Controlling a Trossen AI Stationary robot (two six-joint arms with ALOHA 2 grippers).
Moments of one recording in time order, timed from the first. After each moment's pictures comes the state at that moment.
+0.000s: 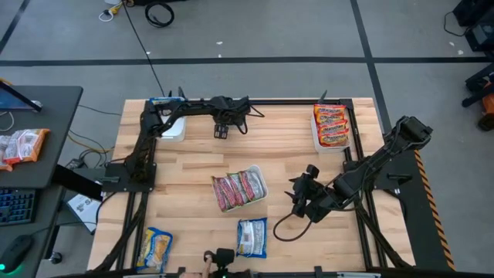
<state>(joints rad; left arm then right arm) 0.50 2.16 1.56 -0.82 -0.49 0.67 0.61 1.41 0.81 -0.49 0.76 0.79</state>
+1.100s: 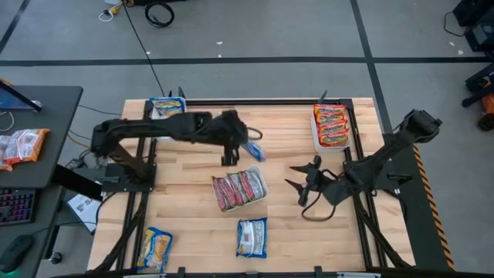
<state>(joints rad) 0.10 1.63 1.56 -0.80 -0.23 0.26 0.60 1.18 0.46 0.17 1.00 0.40</state>
